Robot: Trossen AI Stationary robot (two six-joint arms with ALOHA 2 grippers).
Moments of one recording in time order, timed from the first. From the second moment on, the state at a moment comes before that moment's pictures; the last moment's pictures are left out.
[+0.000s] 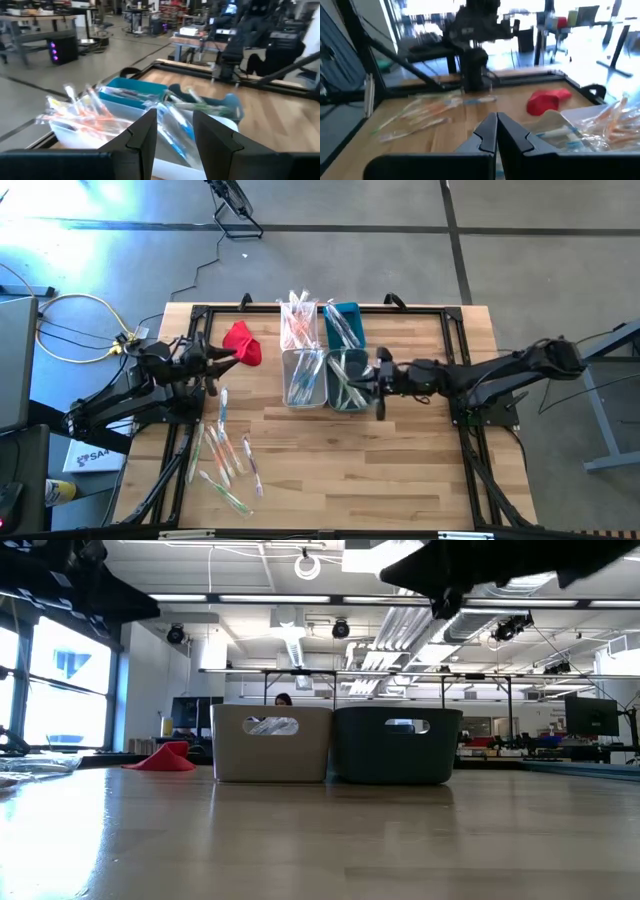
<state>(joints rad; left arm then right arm) 0.41 0.02 0.33 -0.35 0.05 -0.06 0.08 1.17 0.59 0.48 0.15 0.10</state>
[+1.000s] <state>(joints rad) 0.41 0.02 0.33 -0.31 0.10 -0.42 -0.21 1.16 0.29 1.04 -0.09 0.00</state>
